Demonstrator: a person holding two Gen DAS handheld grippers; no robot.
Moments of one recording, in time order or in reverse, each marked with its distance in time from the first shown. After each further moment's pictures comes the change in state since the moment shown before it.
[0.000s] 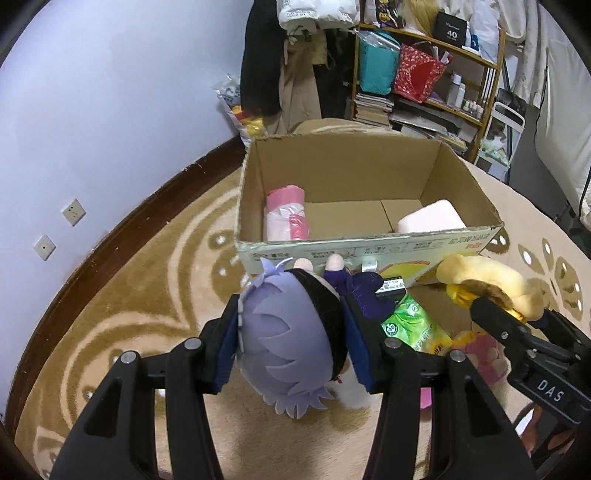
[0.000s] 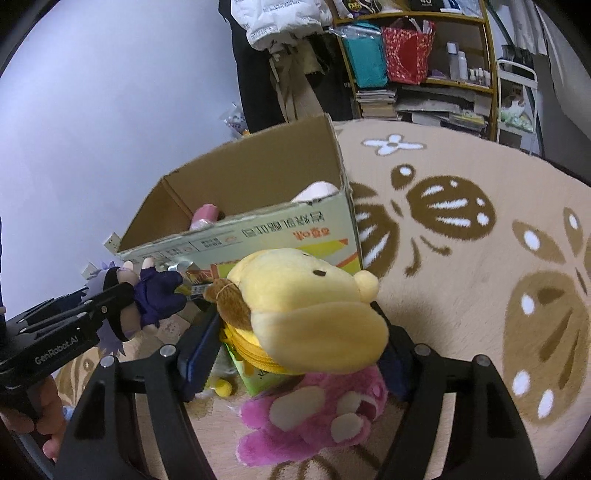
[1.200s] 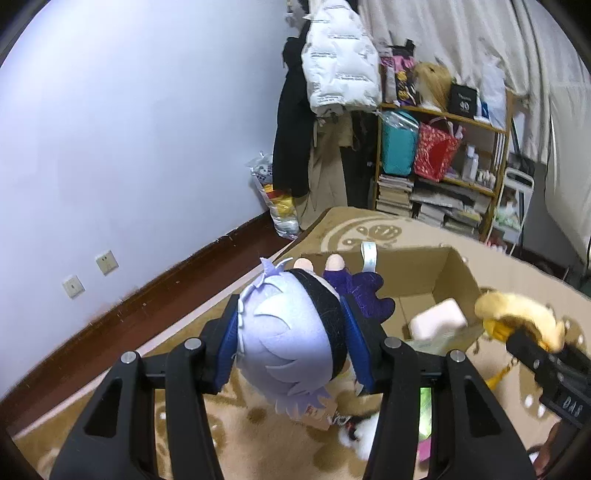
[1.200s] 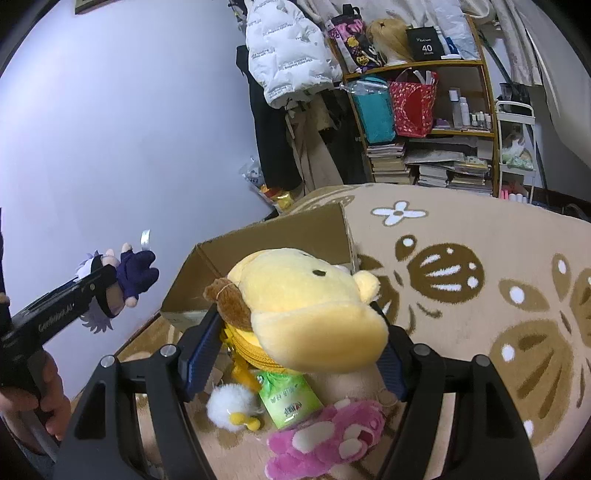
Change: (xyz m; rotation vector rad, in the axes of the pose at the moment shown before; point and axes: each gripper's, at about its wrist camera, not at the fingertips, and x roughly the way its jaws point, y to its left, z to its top) left arm -0.065 0.027 0.041 -0.062 -0.296 0.077; right arm -0.054 0.008 0.028 -0.006 -0.210 0.055
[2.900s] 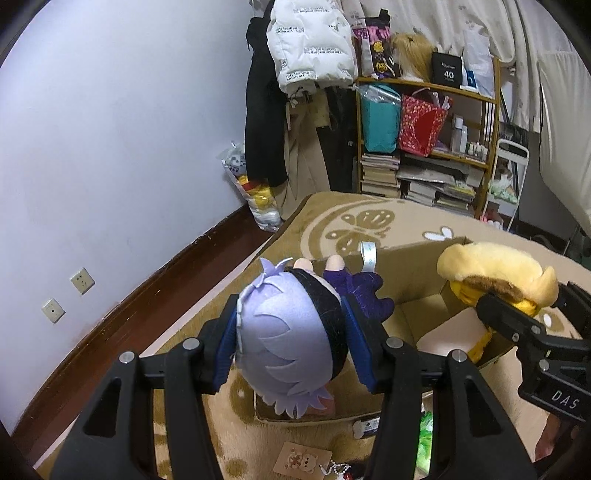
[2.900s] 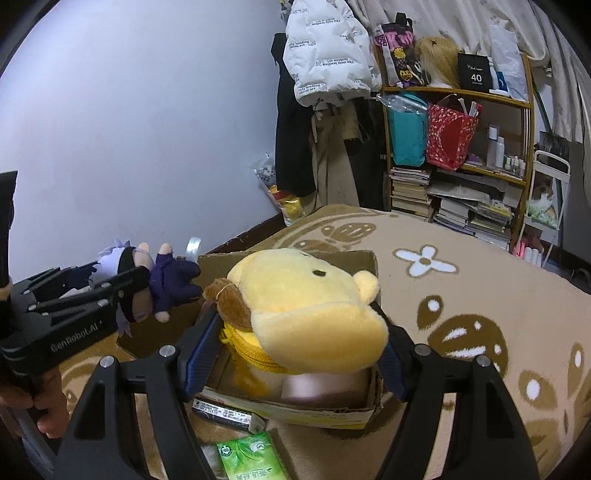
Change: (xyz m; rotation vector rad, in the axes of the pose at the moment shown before) left arm 0.090 -0.035 0.015 0.124 0.054 -0.037; right arm 0.081 0.017 0.047 -0.201 0.009 -0.001
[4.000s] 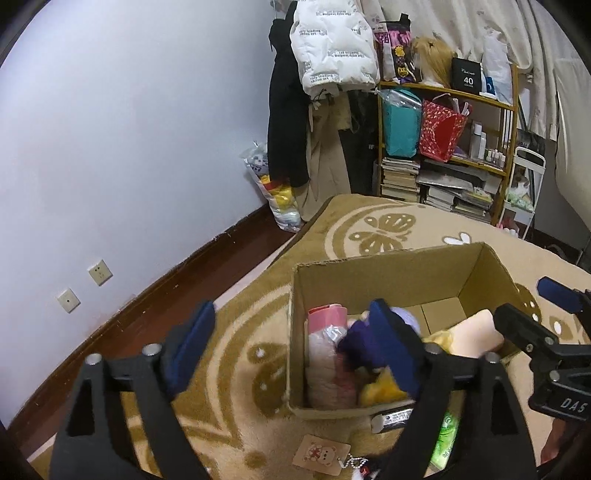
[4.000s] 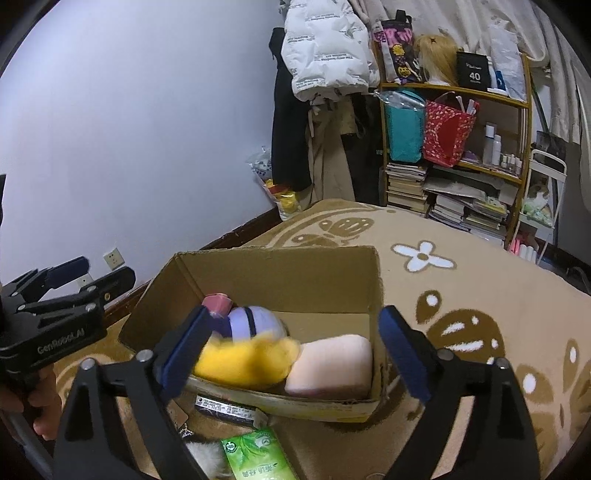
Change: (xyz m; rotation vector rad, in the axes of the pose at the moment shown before) left arm -0.015 0.021 -0.002 -0.040 -0.019 0.068; right arm -0.002 0.006 0.002 0.003 0.019 -0.028
